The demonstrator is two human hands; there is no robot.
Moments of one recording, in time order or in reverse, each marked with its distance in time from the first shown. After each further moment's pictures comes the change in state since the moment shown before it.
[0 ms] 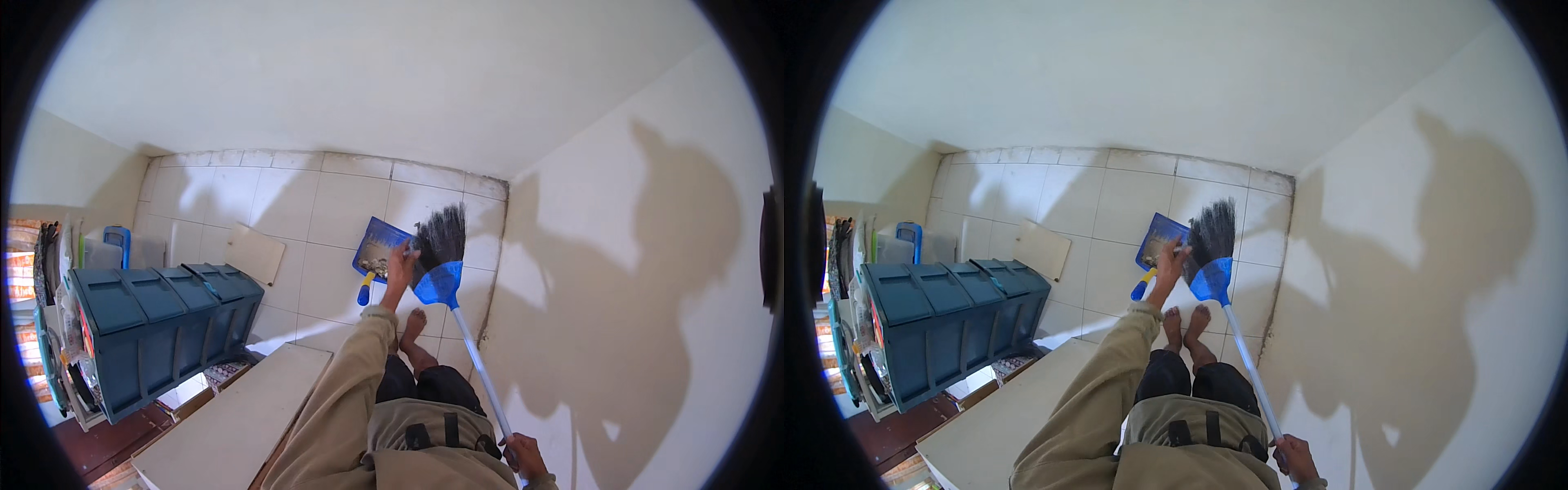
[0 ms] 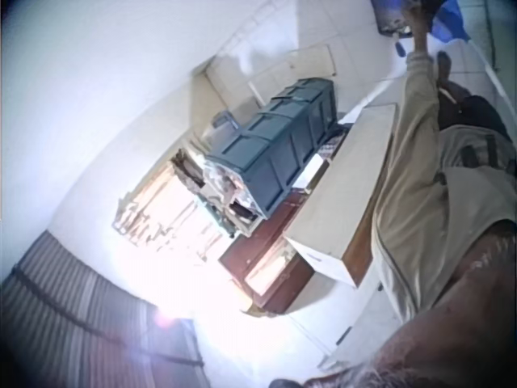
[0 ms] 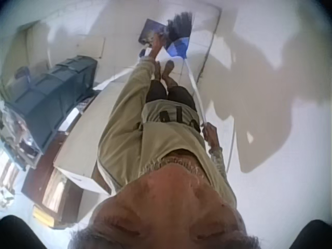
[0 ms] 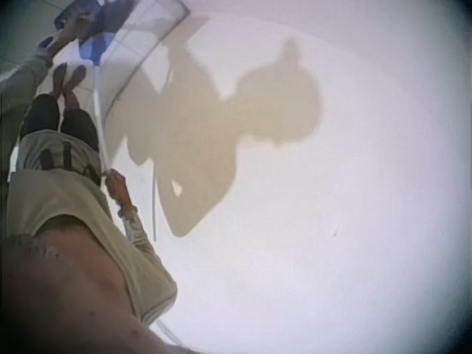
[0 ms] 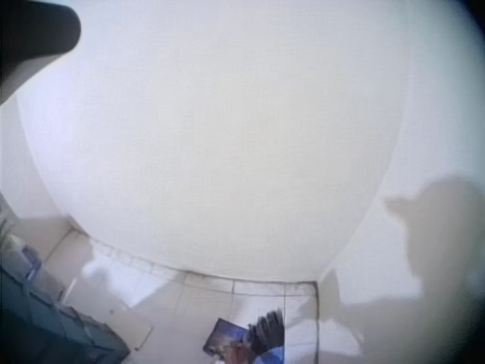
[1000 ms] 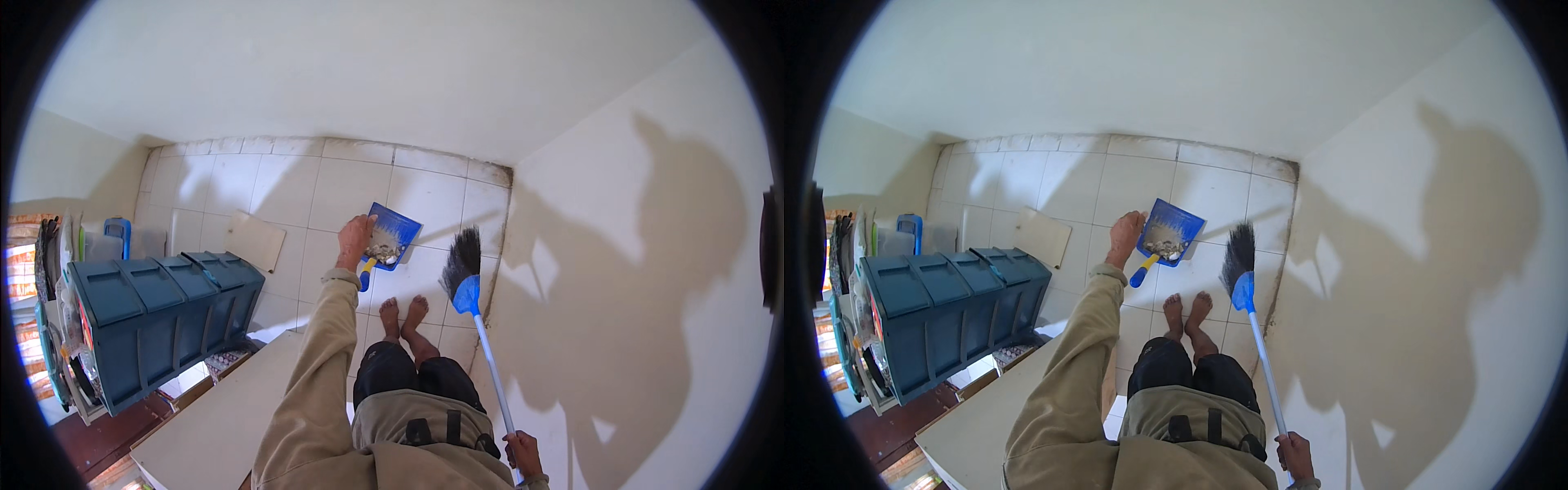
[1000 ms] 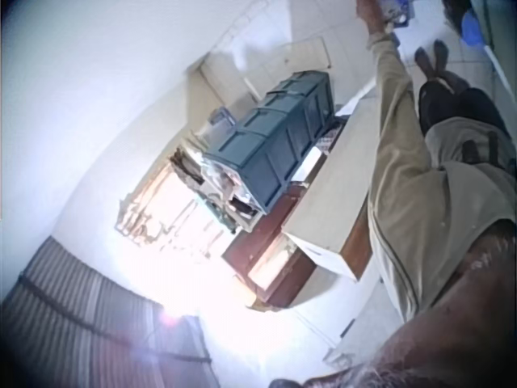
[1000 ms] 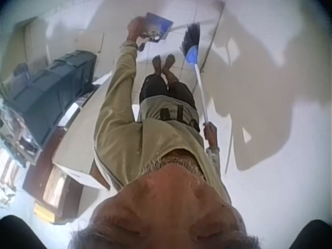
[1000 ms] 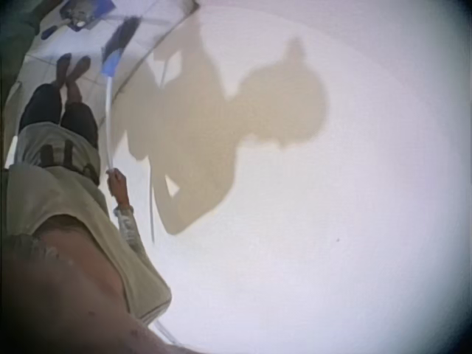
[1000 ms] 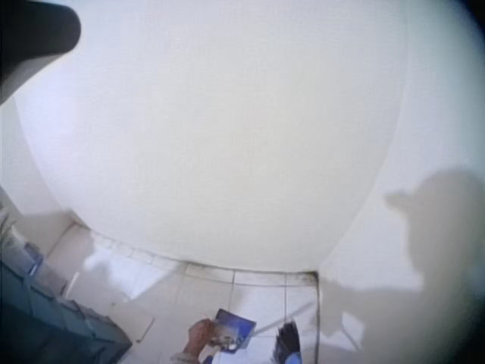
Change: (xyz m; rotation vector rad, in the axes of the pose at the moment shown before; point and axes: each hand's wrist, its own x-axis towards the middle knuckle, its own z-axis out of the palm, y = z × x) left_hand 0.062 0.013 -0.085 0.717 -0.099 0.047; right_hand 0.008 0.042 -0.015 -0.075 0.136 -0.029
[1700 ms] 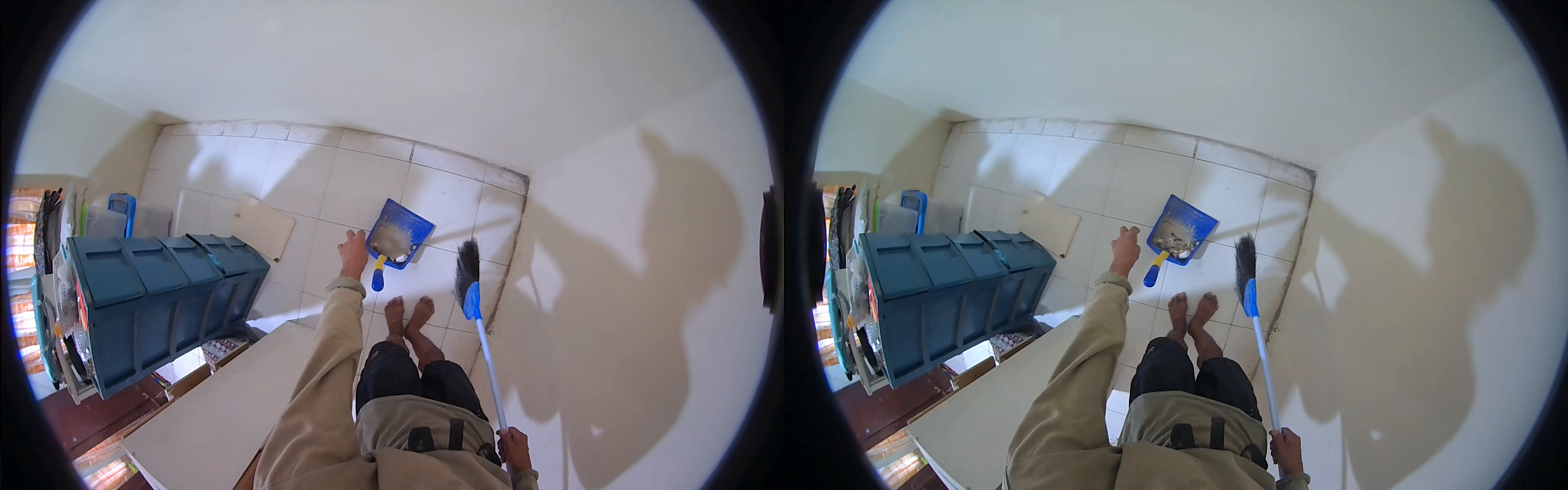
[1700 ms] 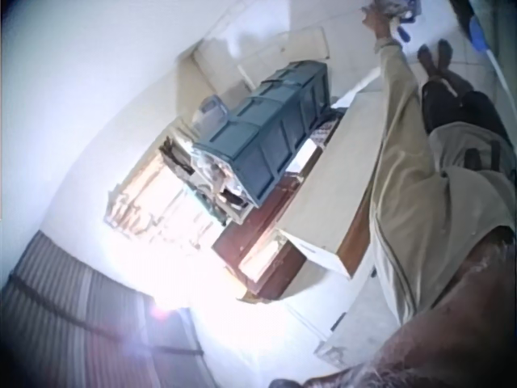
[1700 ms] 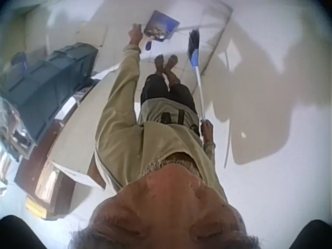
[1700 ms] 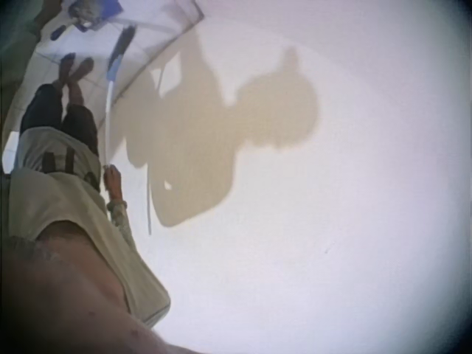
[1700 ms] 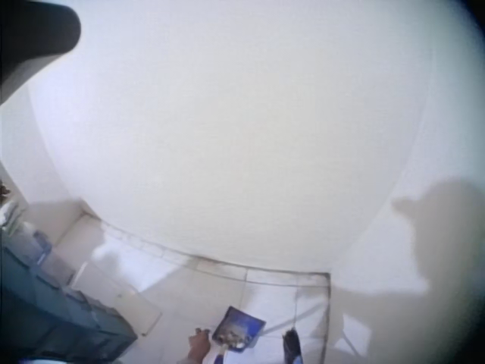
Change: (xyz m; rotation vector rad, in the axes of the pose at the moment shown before) left_hand -0.038 -0.071 0.022 0.309 -0.055 -0.170; right_hand 0.049 0.007 0.023 -0.088 0.074 0.017
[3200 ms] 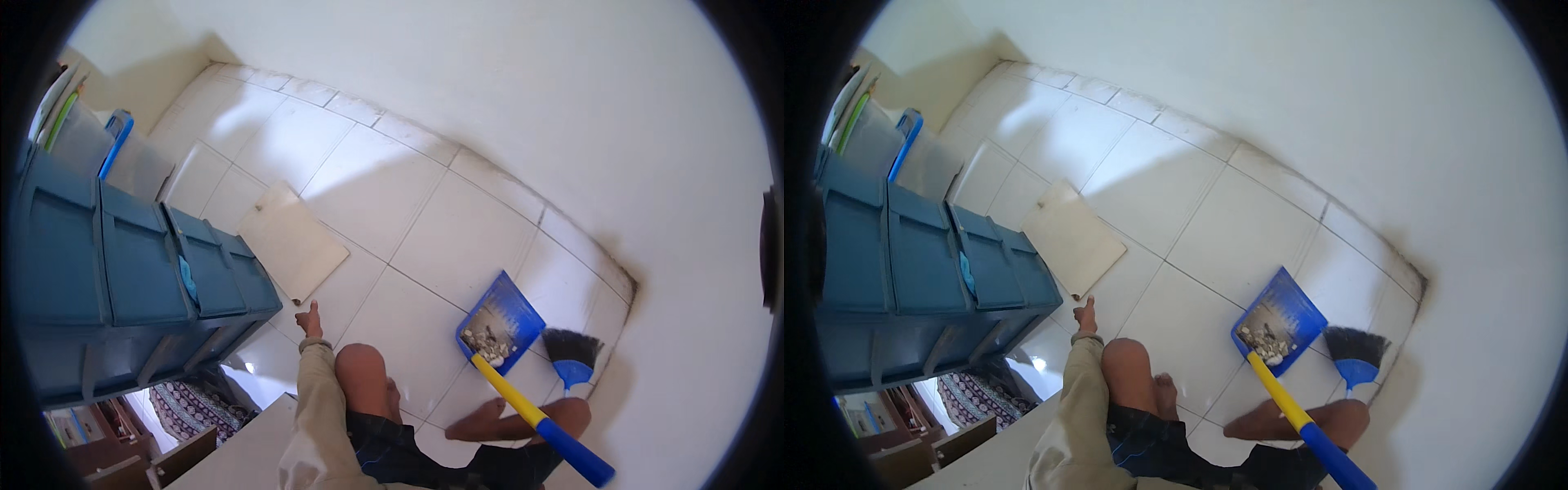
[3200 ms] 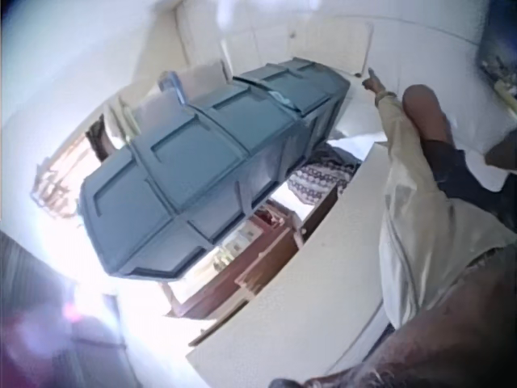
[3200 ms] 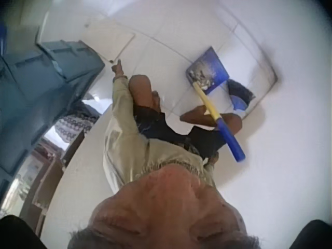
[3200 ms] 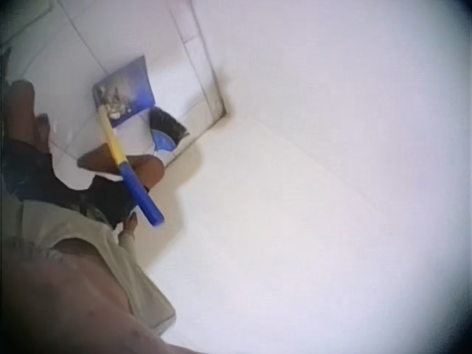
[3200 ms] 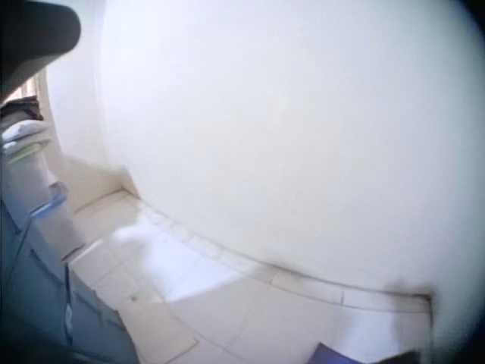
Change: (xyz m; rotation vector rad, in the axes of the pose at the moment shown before) left_hand 0.089 -0.567 0.421 -0.940 0.434 -1.201; right_hand 0.506 0.181 0.214 -0.675 0.653 -0.427
